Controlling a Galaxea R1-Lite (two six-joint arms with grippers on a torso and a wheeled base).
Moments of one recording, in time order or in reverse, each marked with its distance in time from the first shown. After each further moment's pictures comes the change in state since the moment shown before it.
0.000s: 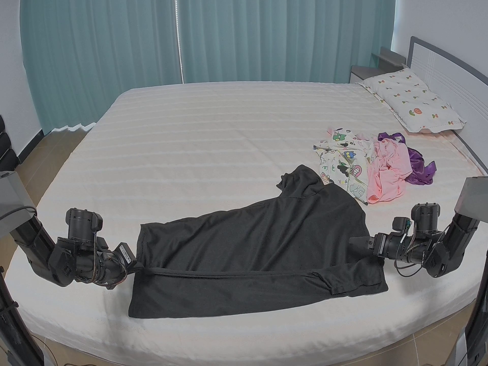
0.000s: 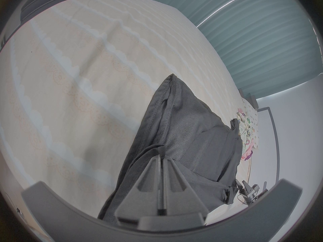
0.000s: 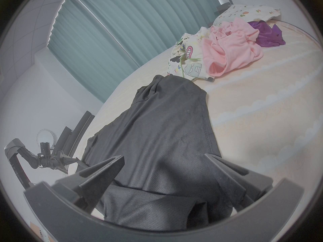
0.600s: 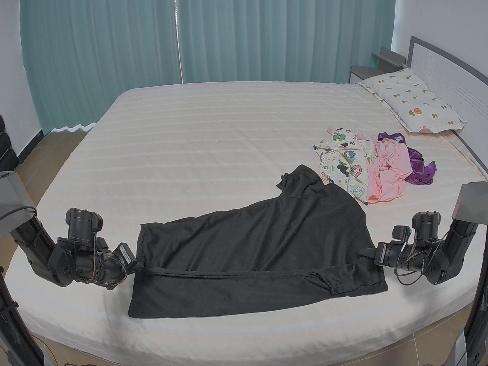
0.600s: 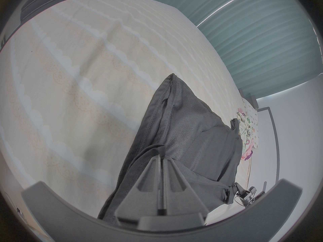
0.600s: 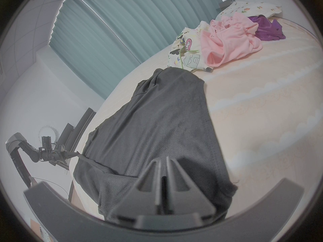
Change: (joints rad) left arm -0.002 0.000 0.001 0.000 -0.001 0.000; right arm -0.021 0.042 0.059 -0.068 0.042 -0.034
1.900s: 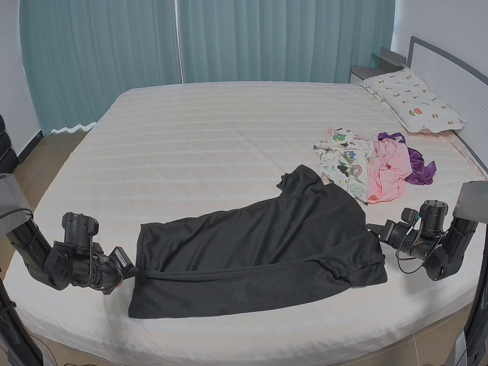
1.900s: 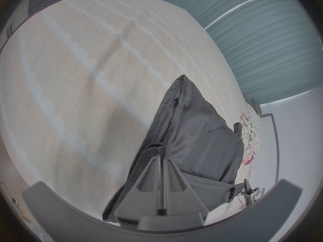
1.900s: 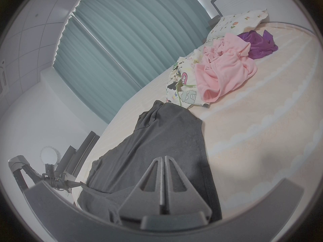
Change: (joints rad) left arm 0.021 -0.018 0.041 0.001 0.009 -0.041; right arm -0.032 0.016 -0.039 -0.220 -0.030 0.187
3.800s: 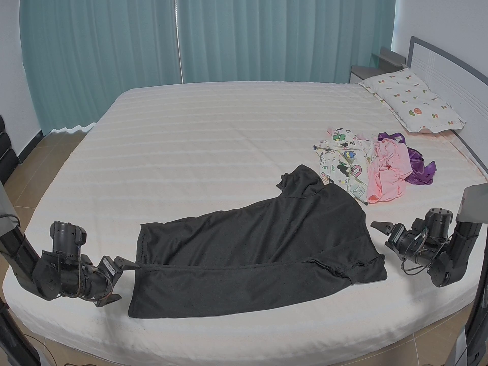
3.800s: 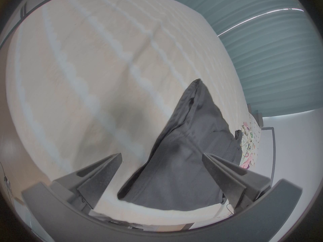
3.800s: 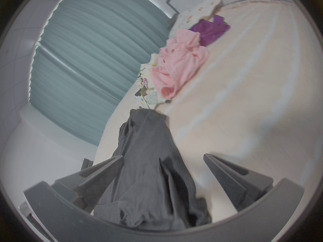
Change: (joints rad) left arm 0.044 -0.074 0.112 -0.006 -0.017 -0.091; right arm -0.039 0.010 0.074 -0.035 -0.123 0.246
